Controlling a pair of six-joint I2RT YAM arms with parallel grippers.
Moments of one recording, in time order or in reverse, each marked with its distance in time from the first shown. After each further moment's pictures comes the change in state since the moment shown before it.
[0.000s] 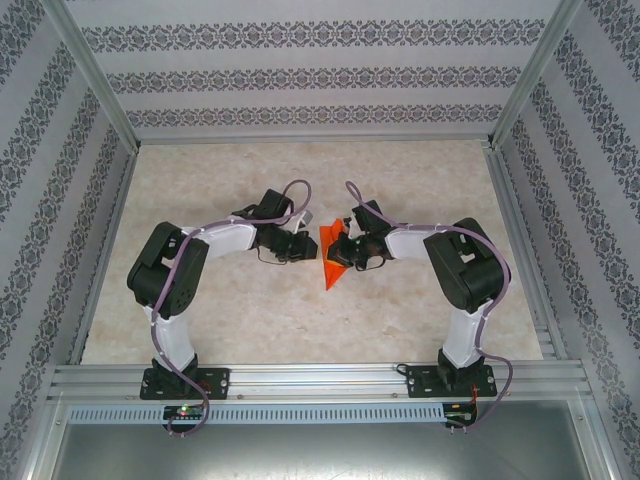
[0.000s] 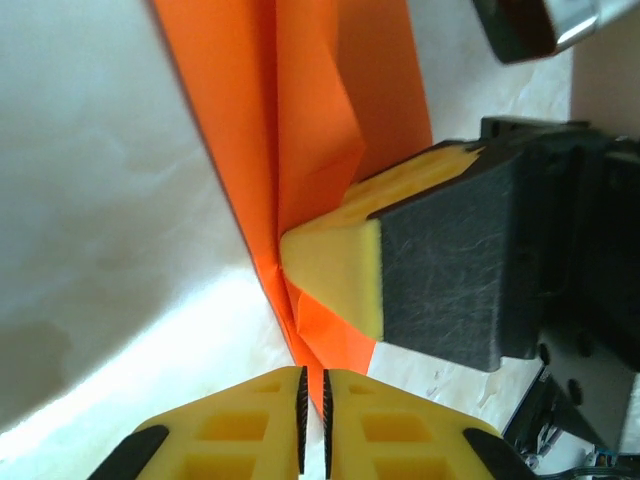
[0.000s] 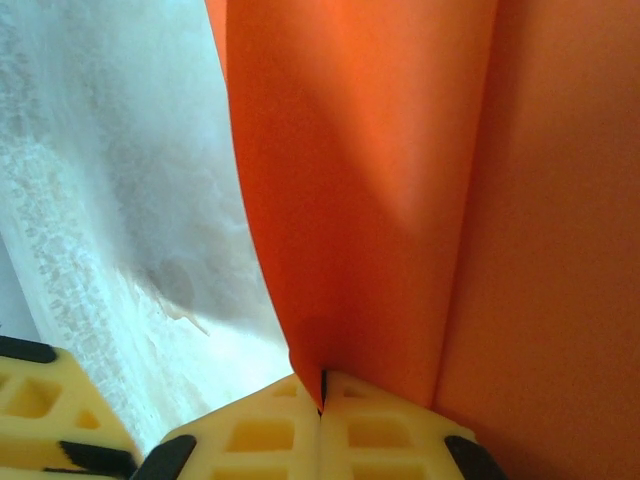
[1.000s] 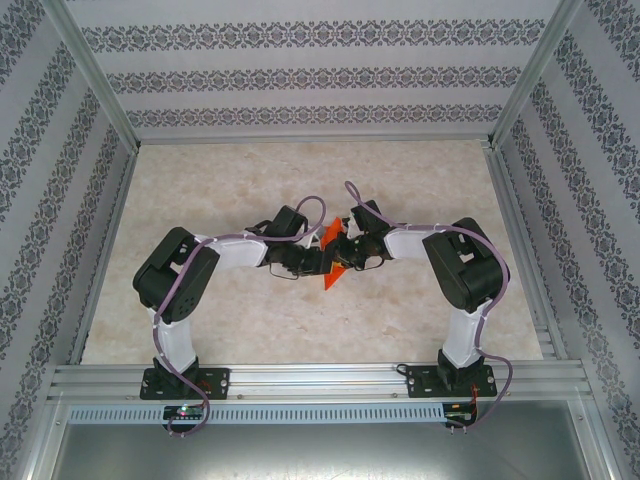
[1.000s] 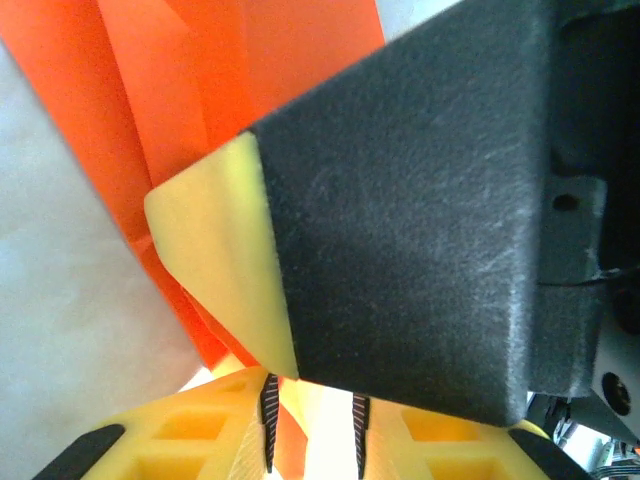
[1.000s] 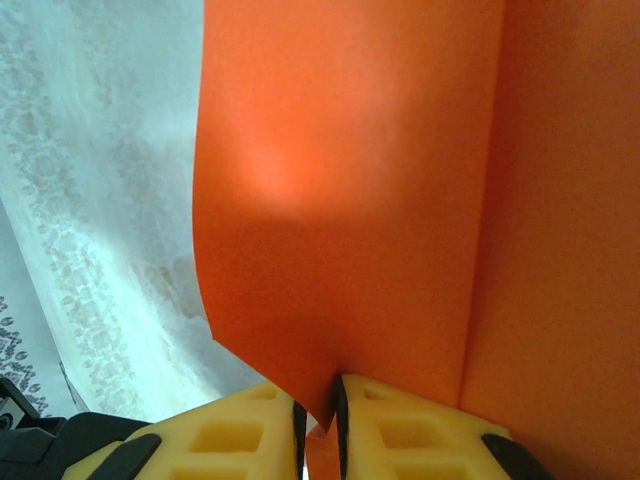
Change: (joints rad) left arm -0.116 0.002 -0.084 0.163 -0.041 -0.078; right arm 0.005 0.005 0.004 0.011 -0.014 0.019
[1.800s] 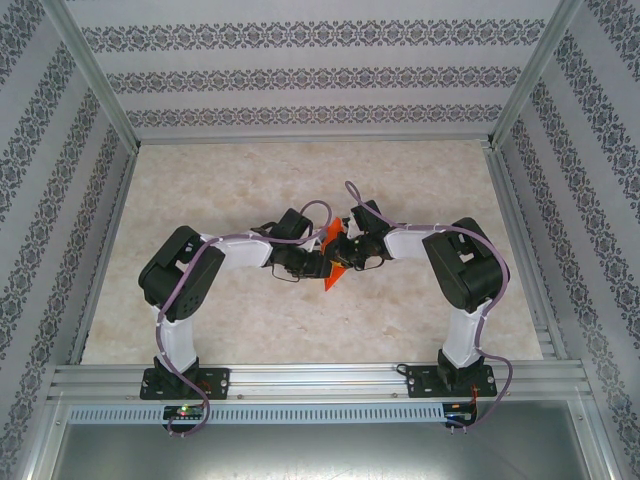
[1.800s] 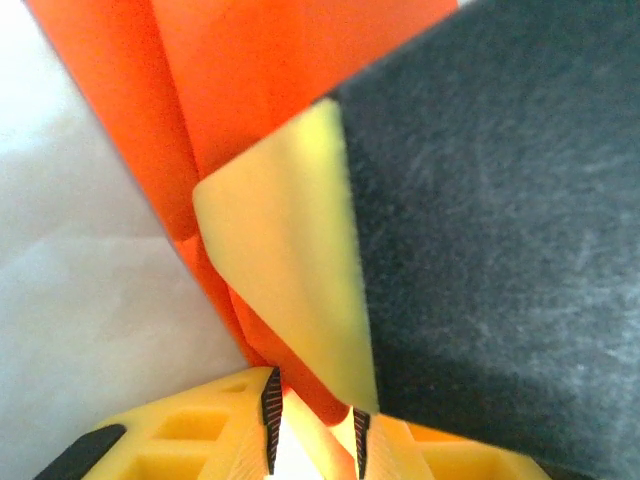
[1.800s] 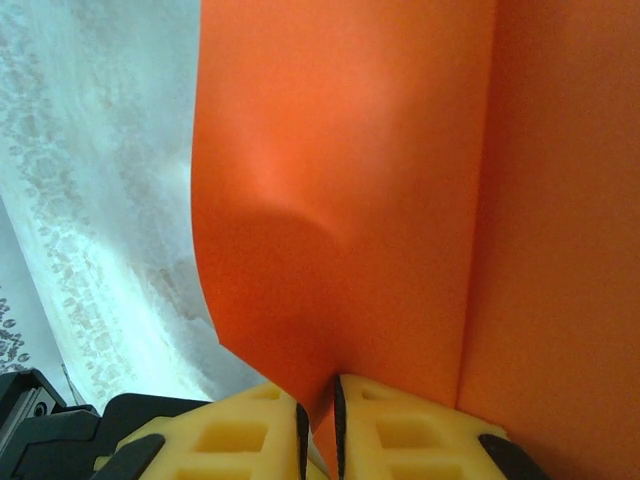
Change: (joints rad) left arm -0.025 0.032 0.033 -0.071 -0.095 0.062; right arm 0.000 0.002 0.000 0.008 -0.001 0.008
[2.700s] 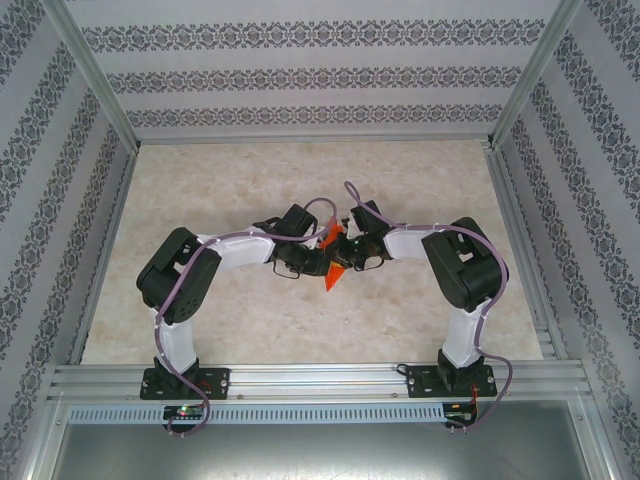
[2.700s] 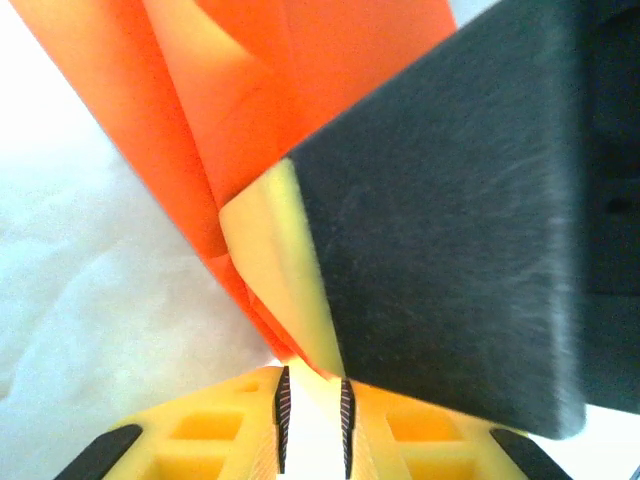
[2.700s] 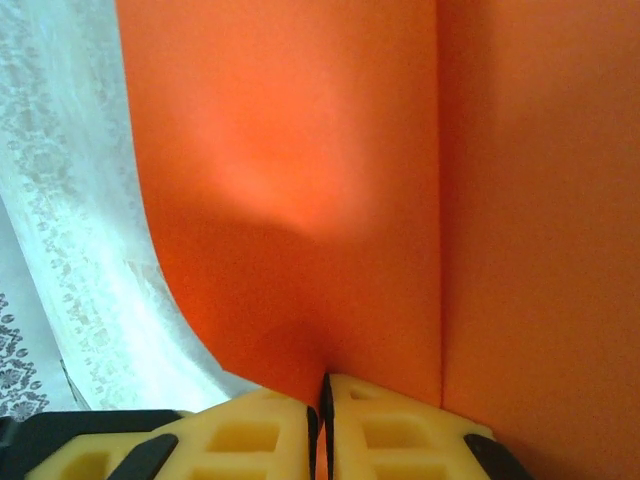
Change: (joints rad) left arm -0.008 -0.035 0.063 -0.127 -0.109 0.075; right arm -0.001 0.005 0.000 -0.003 -0.006 -0.014
